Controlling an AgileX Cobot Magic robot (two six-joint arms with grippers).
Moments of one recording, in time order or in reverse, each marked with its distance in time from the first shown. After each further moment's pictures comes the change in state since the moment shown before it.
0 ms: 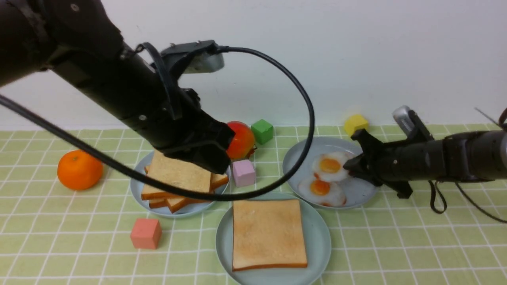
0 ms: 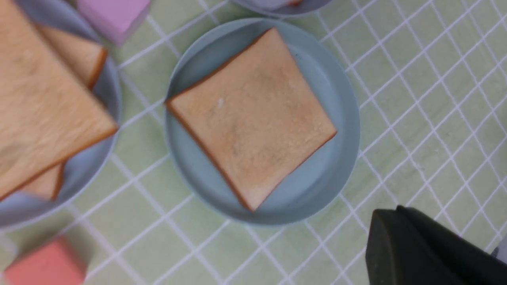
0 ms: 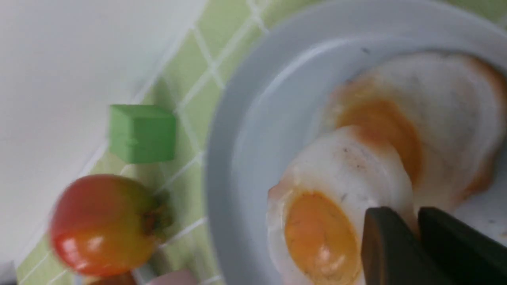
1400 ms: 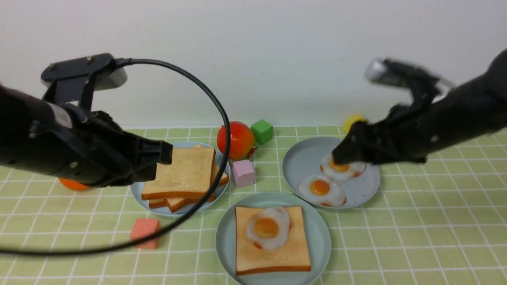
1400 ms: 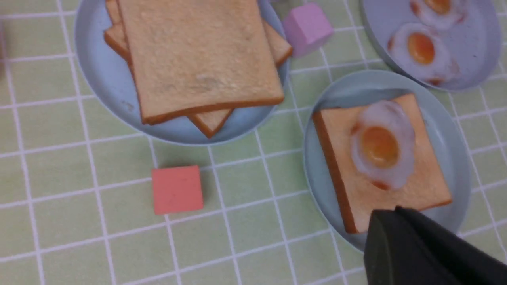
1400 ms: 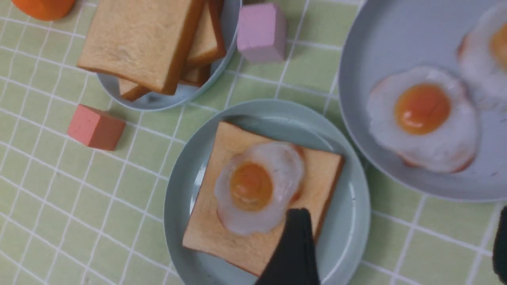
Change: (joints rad) right arm 0.135 -0.433 -0.077 -1.035 0.404 0.384; left arm 0.041 -0.269 0.391 0.291 -0.387 -0.469
